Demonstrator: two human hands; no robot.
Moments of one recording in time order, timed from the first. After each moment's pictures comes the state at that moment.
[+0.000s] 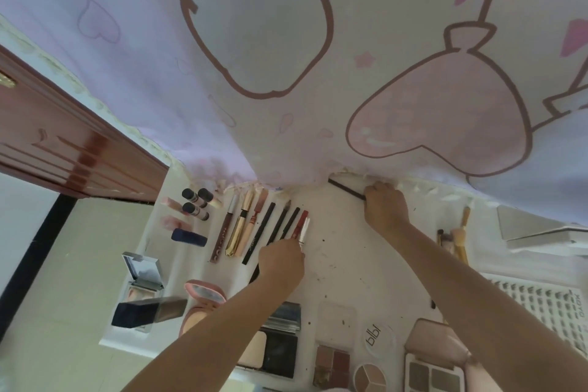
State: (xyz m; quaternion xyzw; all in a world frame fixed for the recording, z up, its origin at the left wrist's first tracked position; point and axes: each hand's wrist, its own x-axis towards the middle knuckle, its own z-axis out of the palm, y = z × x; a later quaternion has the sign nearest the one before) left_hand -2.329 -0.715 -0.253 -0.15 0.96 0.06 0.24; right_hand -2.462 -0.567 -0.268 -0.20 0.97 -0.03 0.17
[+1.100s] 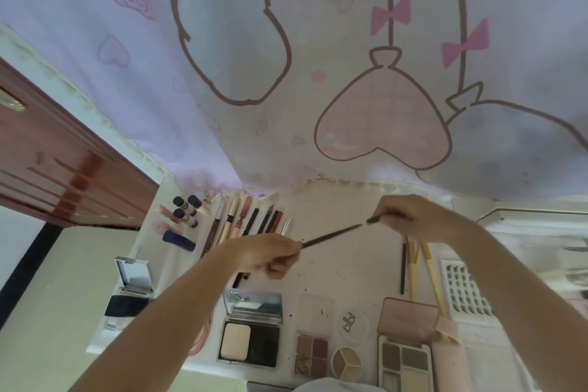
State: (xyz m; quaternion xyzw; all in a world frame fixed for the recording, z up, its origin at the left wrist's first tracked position) left_hand -2.332 -0.721 -0.173 -0.12 0.67 0.55 0.49; right_hand -2.427 -0.467 -0.152 -0.30 0.86 -0.28 0.31
